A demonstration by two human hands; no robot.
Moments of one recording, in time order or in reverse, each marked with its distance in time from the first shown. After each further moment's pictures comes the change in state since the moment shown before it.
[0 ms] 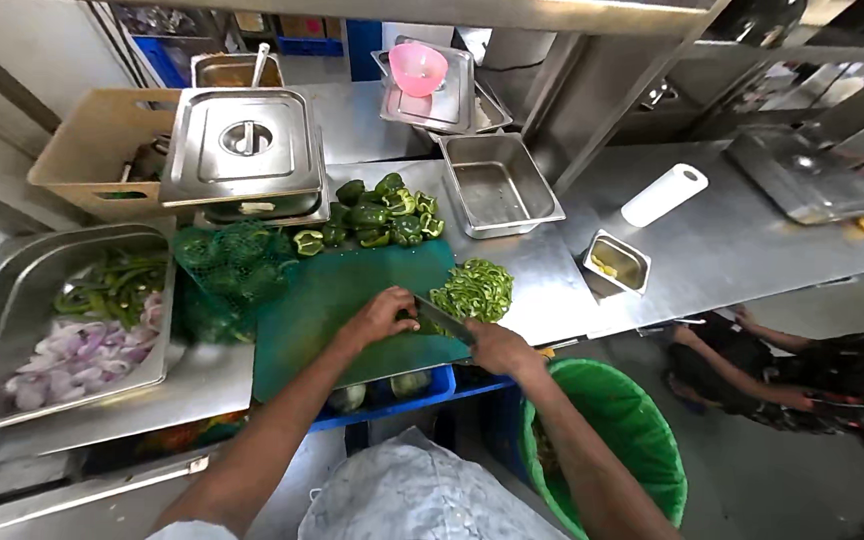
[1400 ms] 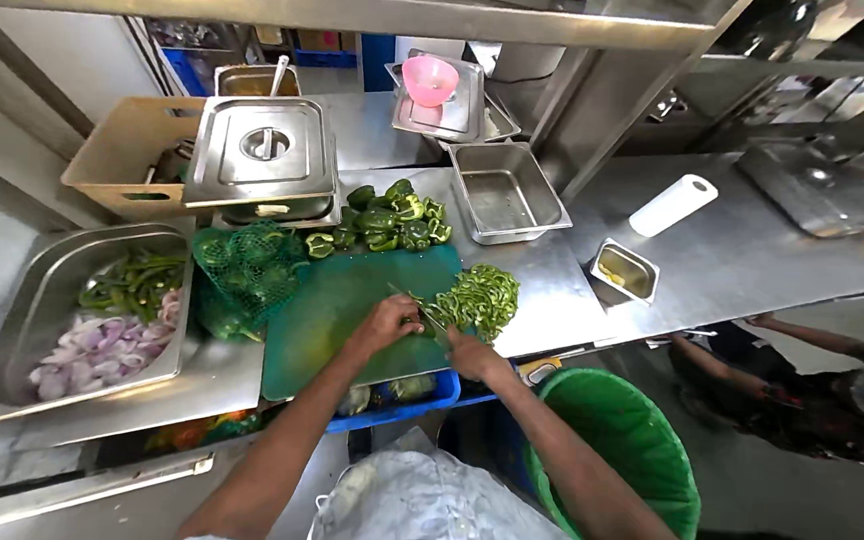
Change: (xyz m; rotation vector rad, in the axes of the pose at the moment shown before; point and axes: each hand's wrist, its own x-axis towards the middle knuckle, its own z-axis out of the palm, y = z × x) left_hand -0.014 0.009 0.005 0.002 0.073 -0.073; right_hand 0.027 -0.017 0.030 0.015 -0.054 -0.037
